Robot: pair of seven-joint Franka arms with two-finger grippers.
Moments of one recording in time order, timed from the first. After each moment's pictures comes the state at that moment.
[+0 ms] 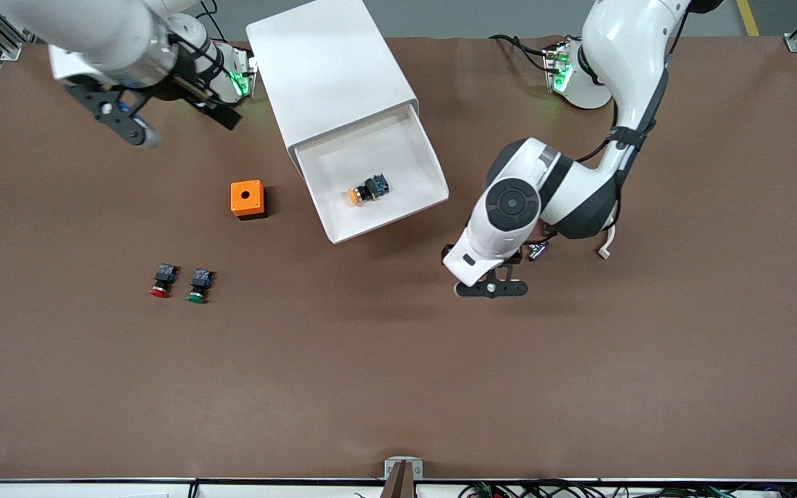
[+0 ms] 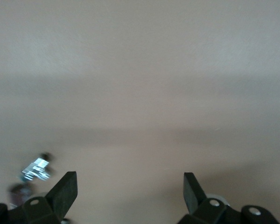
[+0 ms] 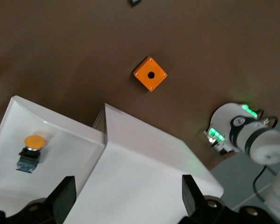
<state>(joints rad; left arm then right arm) -0.45 0.59 -0.18 -1.47 0.05 2.00 -0.72 0.51 0.03 -0.15 -1.43 0.15 1.18 0.98</state>
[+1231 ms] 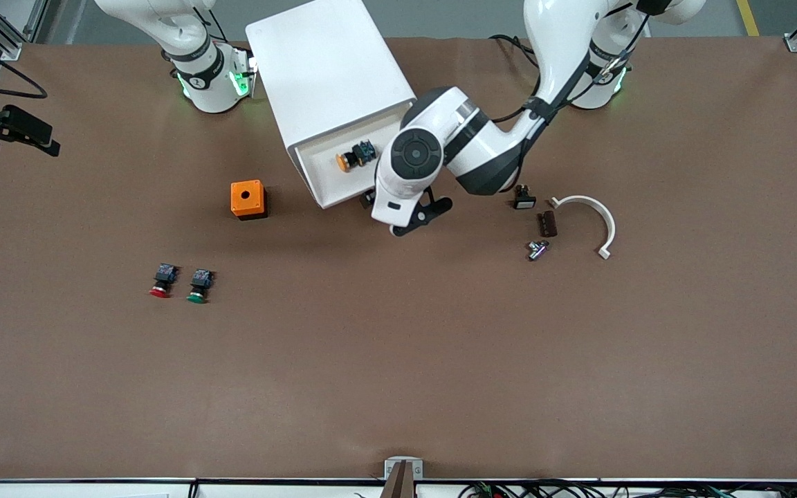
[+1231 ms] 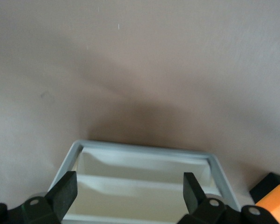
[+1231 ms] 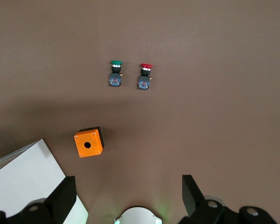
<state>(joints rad) -0.63 0.61 -0.27 -1.42 -0.21 1.87 -1.30 0.08 -0.10 -0.13 -1.62 -0.01 1.43 -0.01</state>
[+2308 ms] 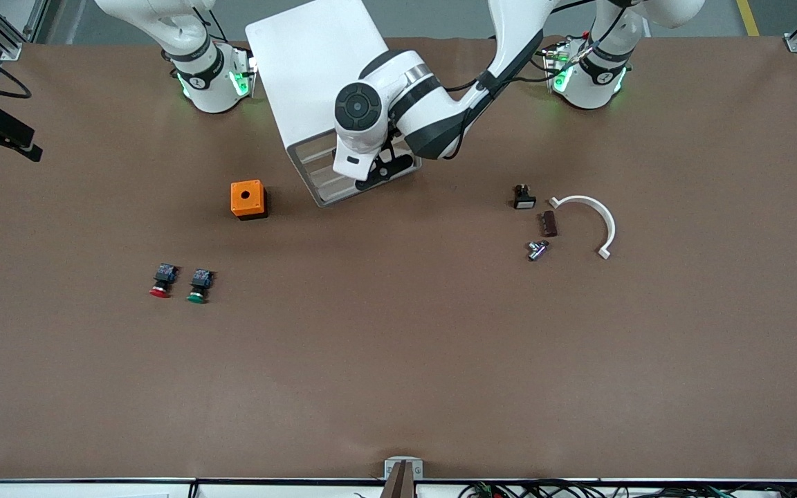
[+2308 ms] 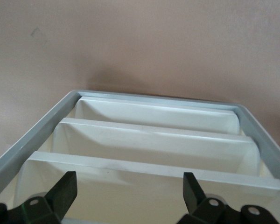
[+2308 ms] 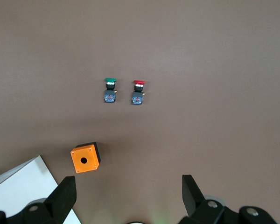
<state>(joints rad) -0.76 0.62 -0.27 -1.42 -0.20 1.86 -1.40 0.06 -0.11 -0.16 -1.62 -0.01 1.49 -0.02</state>
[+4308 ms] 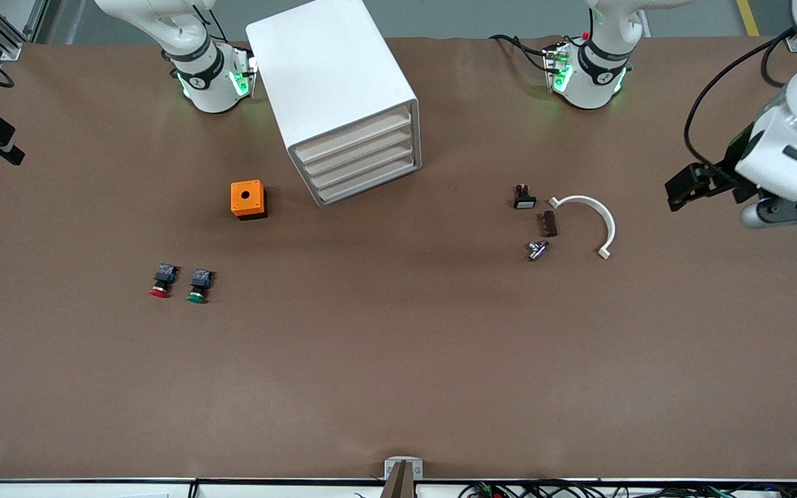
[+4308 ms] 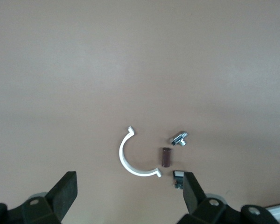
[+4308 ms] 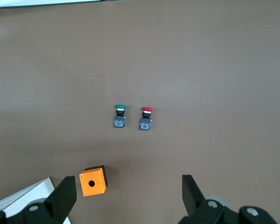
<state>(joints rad) 0.04 0.10 -0.23 -1.41 0.08 1.49 -0.27 0.08 -0.15 -0.16 -1.63 0.01 1.60 -0.03</state>
